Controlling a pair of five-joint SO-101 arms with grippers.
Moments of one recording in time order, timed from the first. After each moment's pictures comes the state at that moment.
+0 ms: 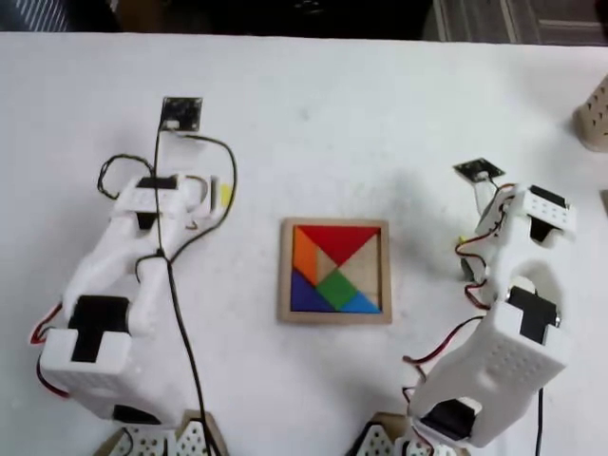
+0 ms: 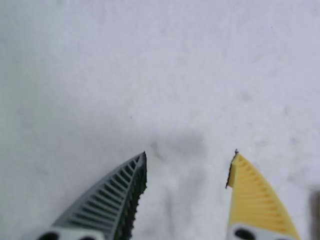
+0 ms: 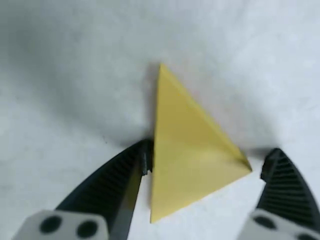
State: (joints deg) left arm -3.0 9.5 27.7 34.4 7.1; right arm 23.9 22.7 13.5 67.0 50.2
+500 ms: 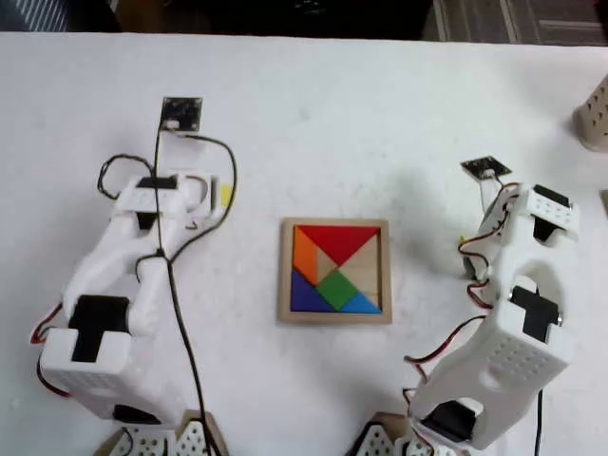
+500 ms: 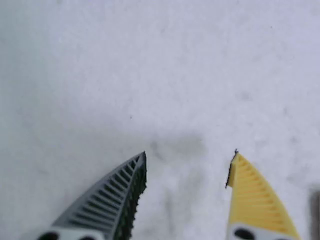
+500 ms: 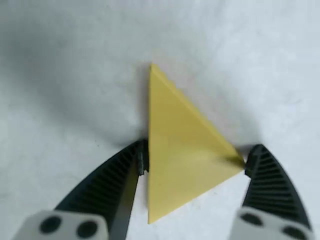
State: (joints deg) left arm -3.0 9.5 27.7 34.4 7.1; right arm 24.4 25.9 12.7 67.0 48.0
